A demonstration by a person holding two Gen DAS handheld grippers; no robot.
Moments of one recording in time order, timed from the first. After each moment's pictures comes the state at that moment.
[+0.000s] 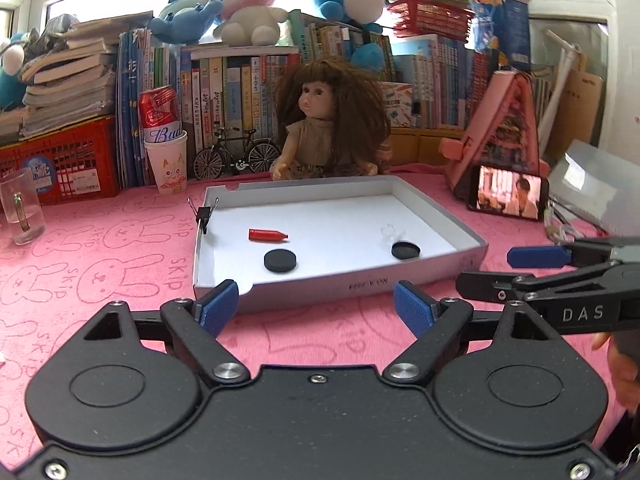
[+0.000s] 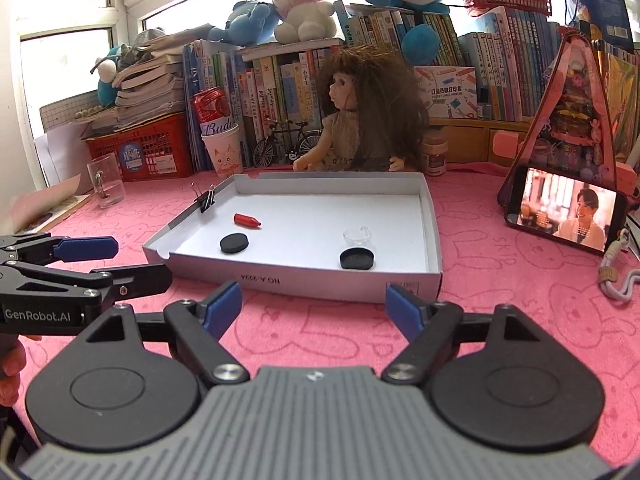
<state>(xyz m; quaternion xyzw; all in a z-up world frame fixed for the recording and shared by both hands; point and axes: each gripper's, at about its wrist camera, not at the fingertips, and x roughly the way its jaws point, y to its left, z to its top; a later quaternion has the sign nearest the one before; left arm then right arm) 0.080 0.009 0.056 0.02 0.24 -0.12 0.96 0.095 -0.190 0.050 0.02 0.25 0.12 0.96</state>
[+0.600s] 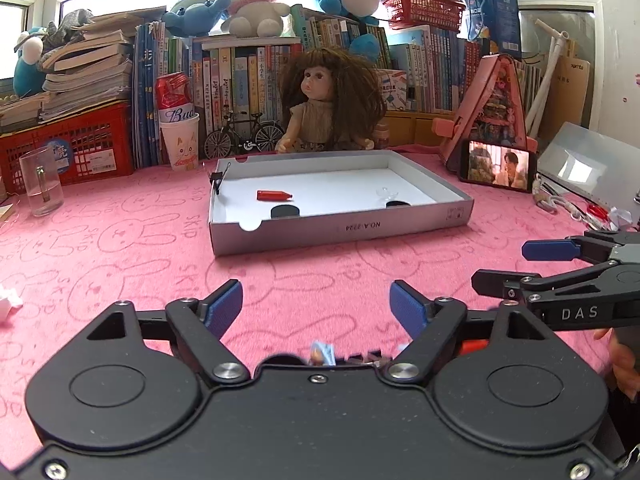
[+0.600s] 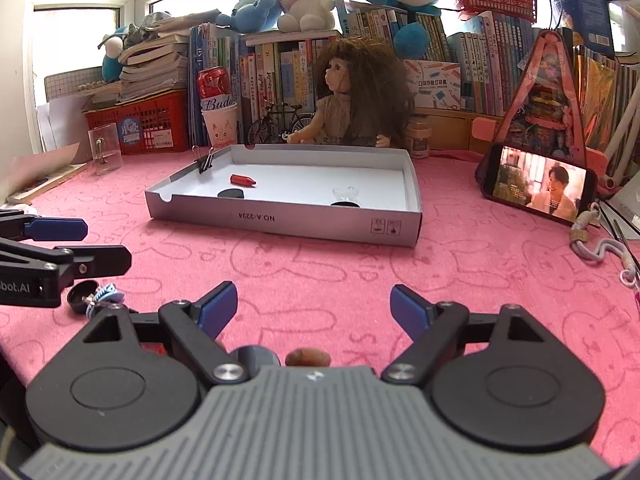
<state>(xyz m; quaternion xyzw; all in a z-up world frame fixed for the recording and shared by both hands) 0.019 0.021 0.029 0.03 0.24 -0.12 0.96 0.041 -0.190 0.018 -0.01 0.24 0.10 0.96</state>
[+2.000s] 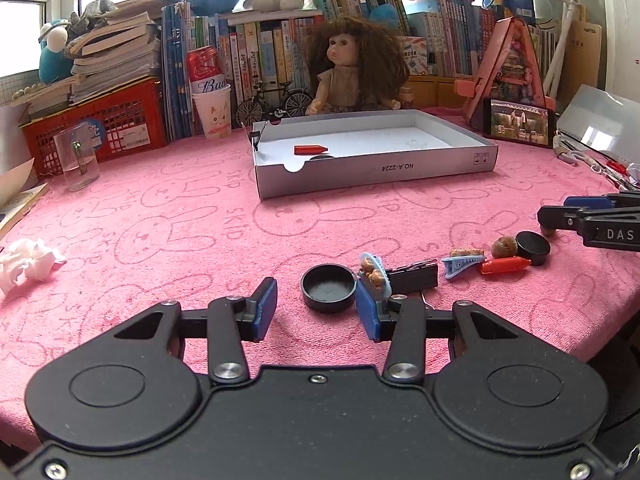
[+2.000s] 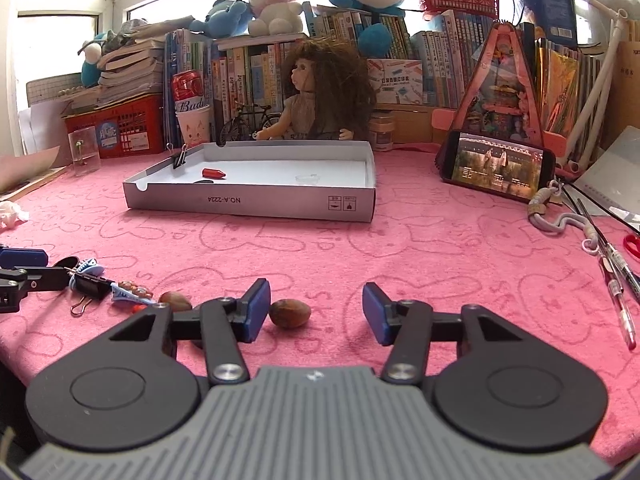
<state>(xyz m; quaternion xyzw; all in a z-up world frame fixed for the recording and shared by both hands) -0.009 0.040 0.006 0.06 0.27 -0.07 0.96 0.015 -0.210 0.006 0.00 0.24 0.07 0.97</state>
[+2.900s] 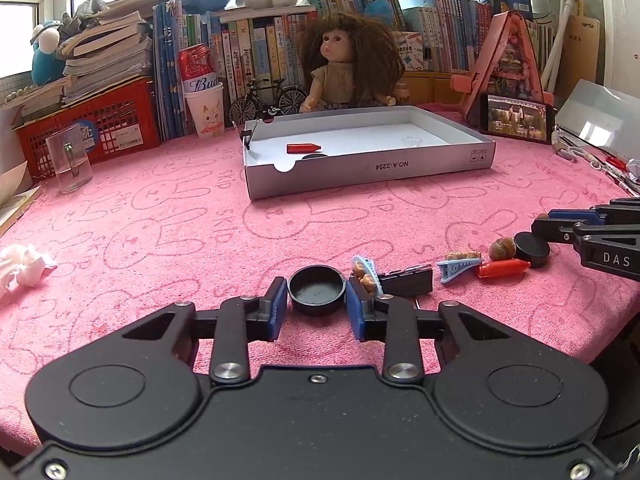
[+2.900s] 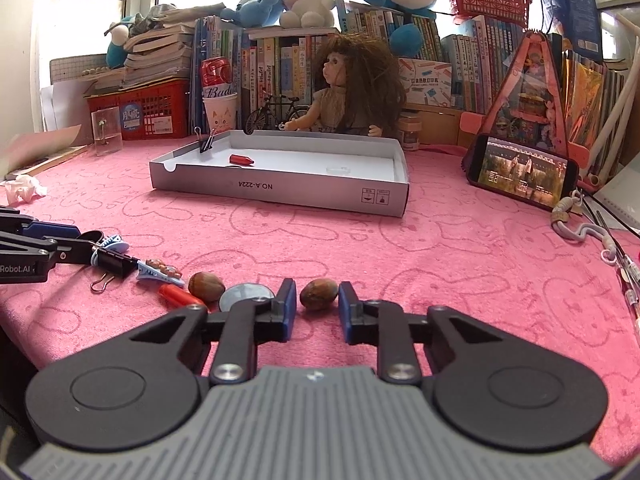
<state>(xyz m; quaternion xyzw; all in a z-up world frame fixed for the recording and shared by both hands) -0.001 0.035 0.006 0.06 0.27 -0.08 0.96 0.010 -0.192 0.002 -0.03 0.24 0.09 0.97</state>
